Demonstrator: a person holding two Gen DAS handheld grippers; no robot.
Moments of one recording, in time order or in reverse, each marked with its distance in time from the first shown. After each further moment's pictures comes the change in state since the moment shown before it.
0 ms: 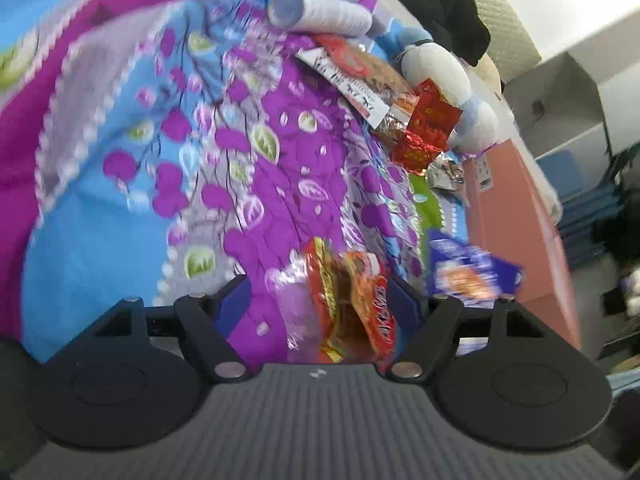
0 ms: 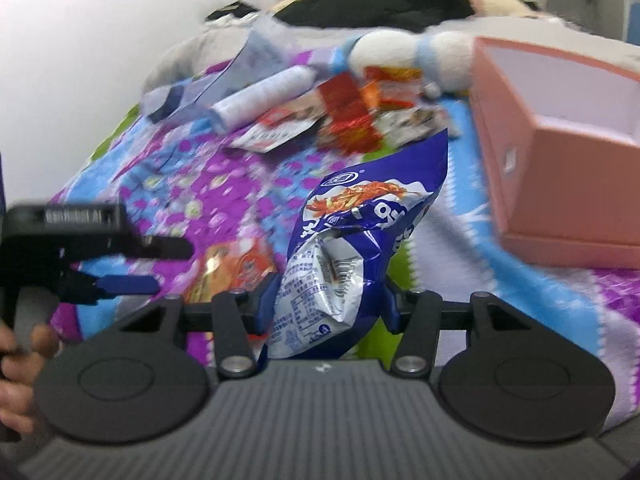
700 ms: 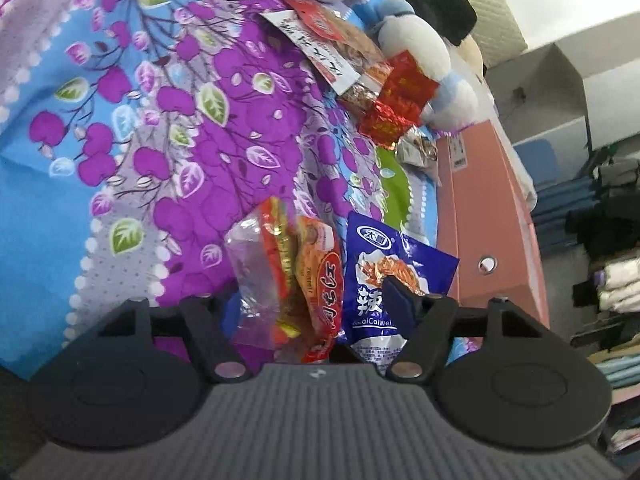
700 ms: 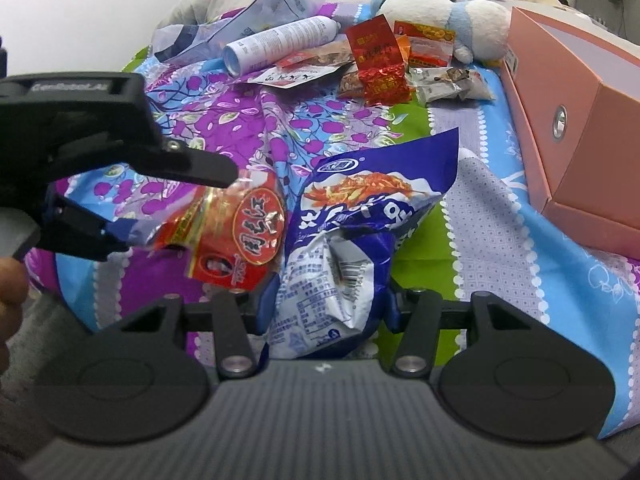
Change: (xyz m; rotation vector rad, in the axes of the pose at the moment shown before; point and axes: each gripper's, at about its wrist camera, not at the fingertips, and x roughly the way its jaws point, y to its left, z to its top) left arm 0.026 -0.022 -0.002 0.003 0.079 -0.074; right arm 0.031 0.014 -0.017 -0.090 0.094 -0.018
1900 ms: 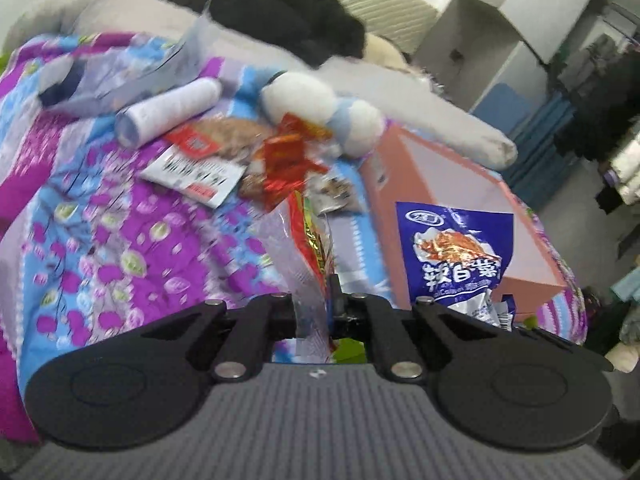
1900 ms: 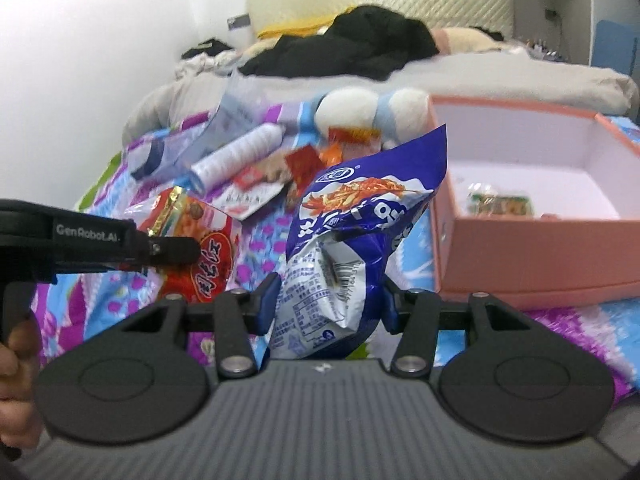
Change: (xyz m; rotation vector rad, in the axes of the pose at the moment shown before) left arm -0.056 -0.124 -0.005 0.468 -0.165 0.062; right arm -0.098 -0.037 0.042 0.140 -0.210 -0.077
